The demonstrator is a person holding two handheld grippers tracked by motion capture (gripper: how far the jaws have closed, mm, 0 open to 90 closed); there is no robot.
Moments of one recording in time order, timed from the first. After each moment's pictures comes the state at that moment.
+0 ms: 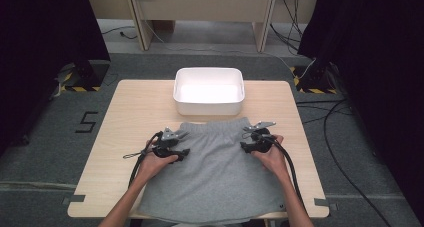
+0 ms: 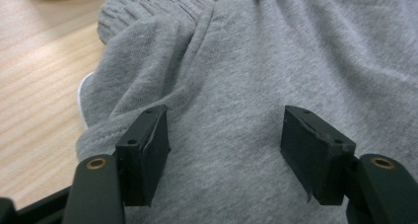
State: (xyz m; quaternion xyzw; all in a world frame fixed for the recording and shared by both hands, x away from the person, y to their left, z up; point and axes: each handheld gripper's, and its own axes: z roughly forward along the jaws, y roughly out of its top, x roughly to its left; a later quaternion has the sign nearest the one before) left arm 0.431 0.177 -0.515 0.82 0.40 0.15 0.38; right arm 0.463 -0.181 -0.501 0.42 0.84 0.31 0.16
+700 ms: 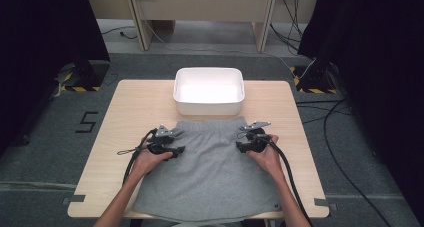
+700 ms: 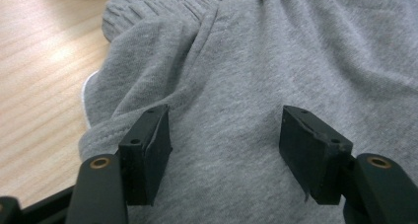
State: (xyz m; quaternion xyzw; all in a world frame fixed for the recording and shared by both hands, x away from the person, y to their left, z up) left arm 0.440 0.196 -0.514 0.82 0.40 0.14 0.39; right arm 0.464 -0.165 -0.502 0.43 0.83 0.31 0.16
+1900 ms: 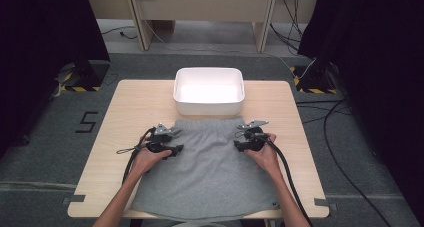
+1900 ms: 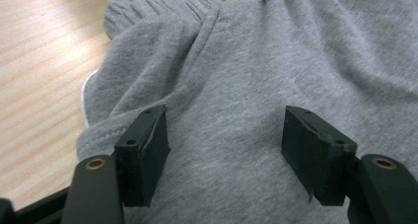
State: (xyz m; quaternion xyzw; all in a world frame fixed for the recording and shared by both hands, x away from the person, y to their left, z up) left arm 0.444 0.199 -0.513 0.81 0.42 0.14 0.38; right arm 0.468 -0.159 -0.503 0.42 0.83 0.31 0.16
